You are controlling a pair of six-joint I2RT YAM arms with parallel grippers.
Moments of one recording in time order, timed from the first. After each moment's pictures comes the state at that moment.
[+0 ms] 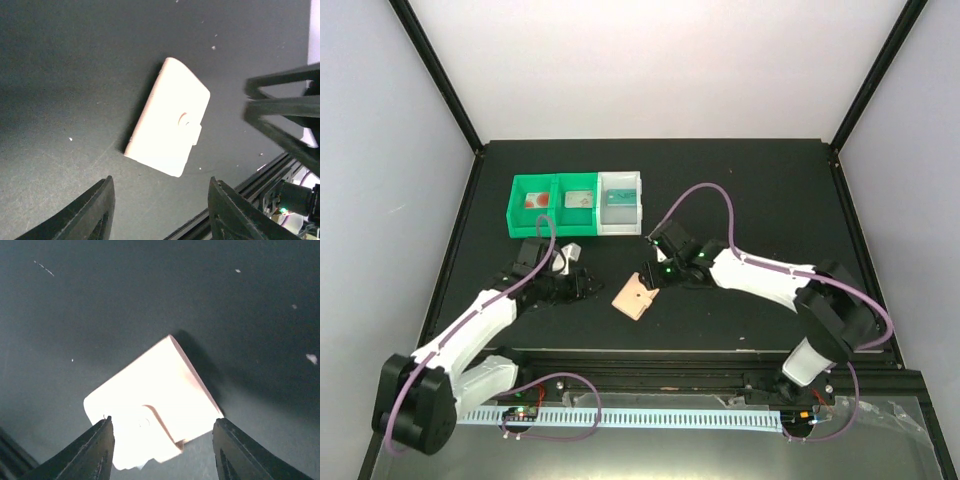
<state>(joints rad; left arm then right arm) -0.31 0.97 0.53 -0.48 0.56 -0.58 0.85 1.65 1.04 -0.39 -0.14 0.54</state>
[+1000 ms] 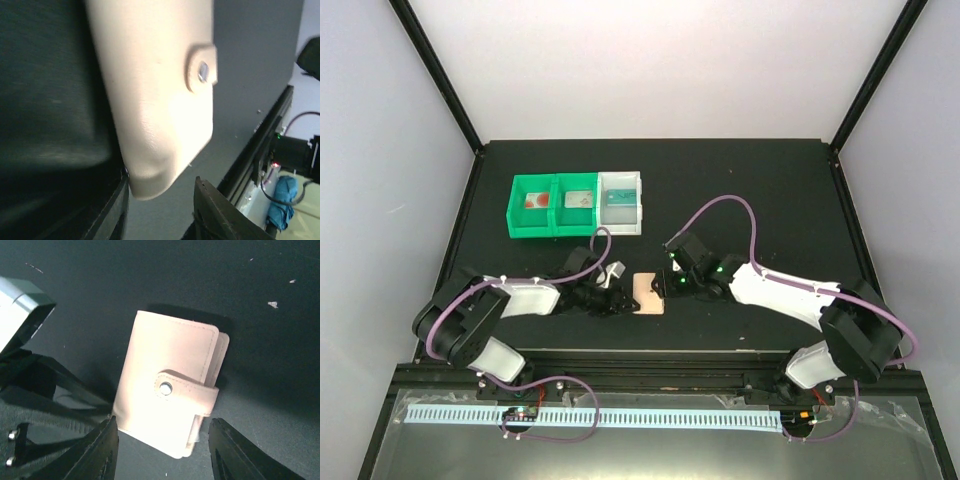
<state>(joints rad) -0.54 1.50 0.46 0.08 0.71 -0.68 0.85 1.45 0.84 -0.34 -0.11 0.68</state>
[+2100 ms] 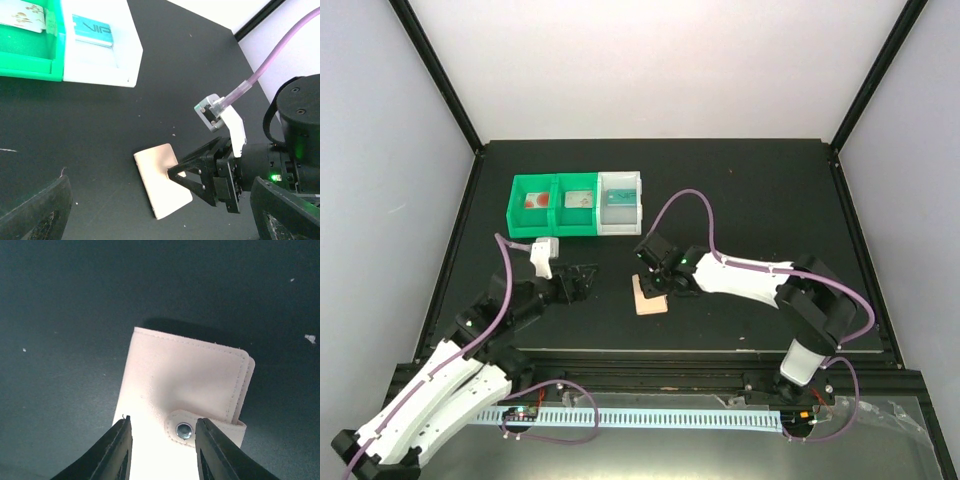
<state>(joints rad) -0.60 0.54 0.58 -0.50 0.05 -0.65 0.94 1.69 1.05 -0.45 0.02 0.59</state>
